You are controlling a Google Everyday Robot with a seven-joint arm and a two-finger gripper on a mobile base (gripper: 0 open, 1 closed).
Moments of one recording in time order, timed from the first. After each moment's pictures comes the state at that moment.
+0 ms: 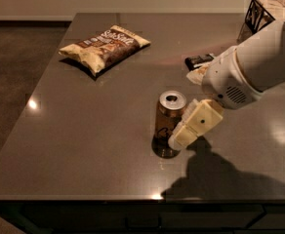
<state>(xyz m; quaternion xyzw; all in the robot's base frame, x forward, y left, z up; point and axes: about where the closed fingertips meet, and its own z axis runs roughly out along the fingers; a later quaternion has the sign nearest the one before) 0.439 -0.085 0.923 -0.56 0.76 0.16 0.28</state>
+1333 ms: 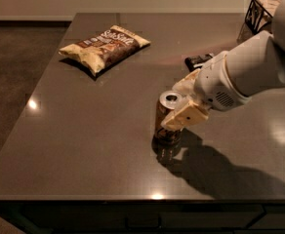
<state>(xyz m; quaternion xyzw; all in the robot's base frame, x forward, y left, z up) 0.459 -0.076 0.910 -0.56 0.75 0.14 0.31</state>
